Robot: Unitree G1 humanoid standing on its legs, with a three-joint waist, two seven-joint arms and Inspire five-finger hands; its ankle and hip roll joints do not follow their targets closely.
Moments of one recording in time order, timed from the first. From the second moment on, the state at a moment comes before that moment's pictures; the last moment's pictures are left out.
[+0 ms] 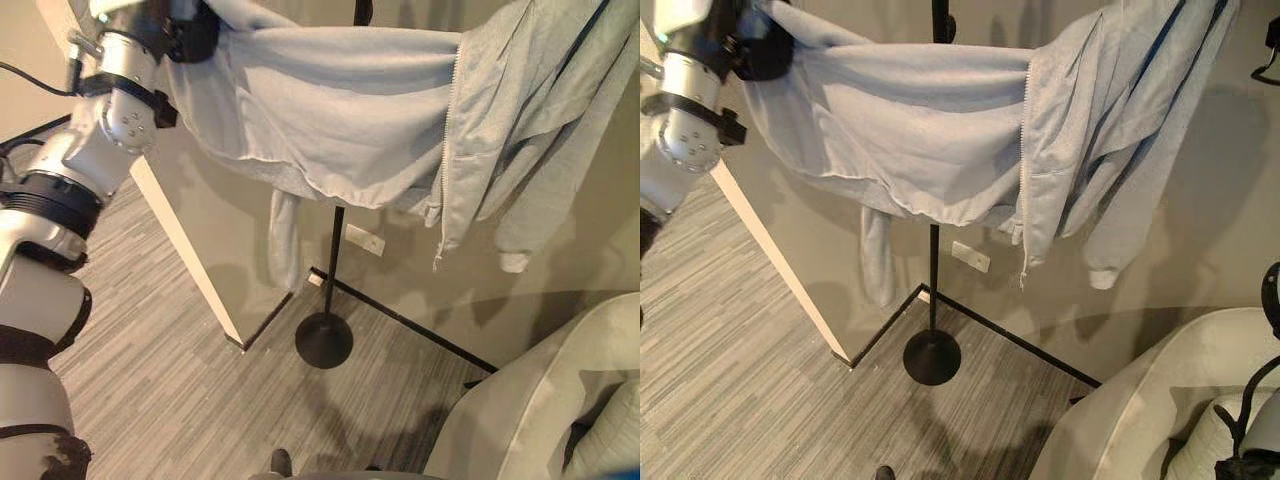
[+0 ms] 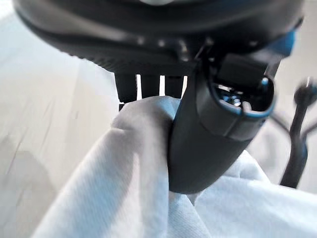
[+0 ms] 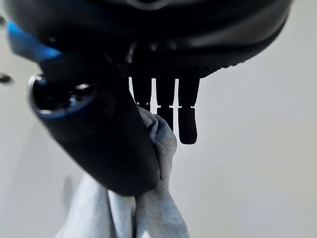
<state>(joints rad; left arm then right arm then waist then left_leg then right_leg) -1.33 0.89 -0.84 0.81 0.05 -0.23 0.41 -1.71 -1.10 0.99 1.13 0.06 -0.12 -0.34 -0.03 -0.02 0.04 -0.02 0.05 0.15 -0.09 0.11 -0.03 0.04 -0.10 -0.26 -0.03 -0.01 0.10</state>
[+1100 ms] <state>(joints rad) -1.07 0.69 -0.61 0.98 -0.01 -0.18 0.43 -1.55 -0.91 0.80 1.15 0.14 -0.03 -0.40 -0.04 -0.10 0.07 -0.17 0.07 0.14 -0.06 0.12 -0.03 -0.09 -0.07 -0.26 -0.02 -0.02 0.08</state>
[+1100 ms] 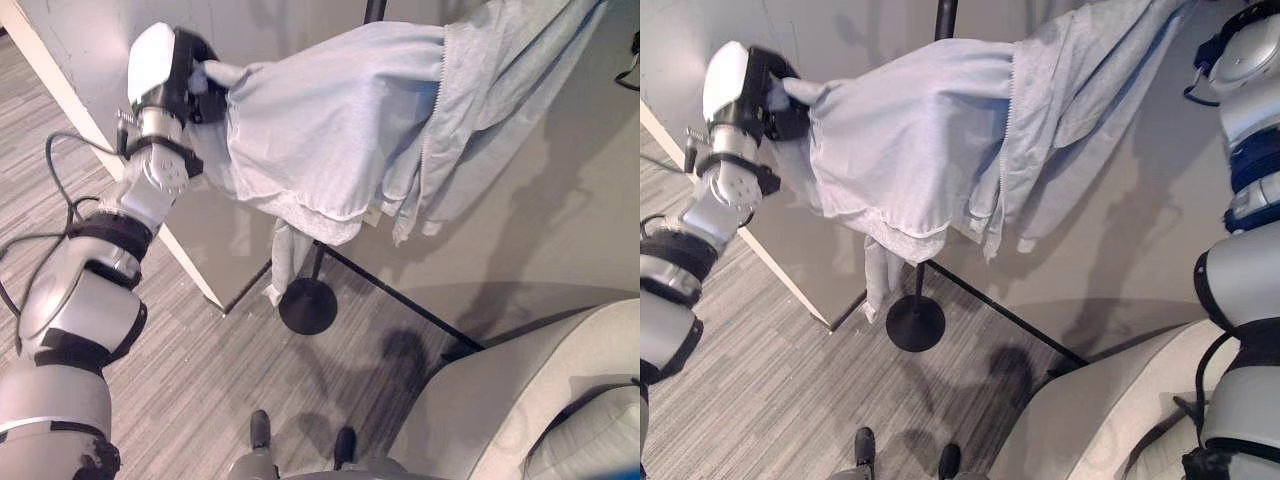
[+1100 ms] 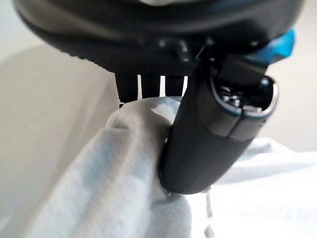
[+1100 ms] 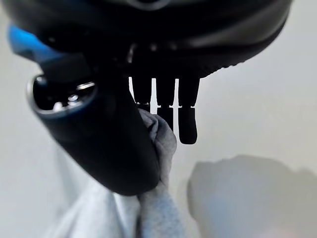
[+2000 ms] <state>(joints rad) -0.45 0.57 -0.28 0.50 -0.16 -0.19 0.31 -0.53 -0.64 0.15 0.53 0.30 -0.12 -0.29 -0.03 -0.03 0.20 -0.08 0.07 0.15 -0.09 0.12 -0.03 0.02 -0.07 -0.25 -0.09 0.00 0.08</state>
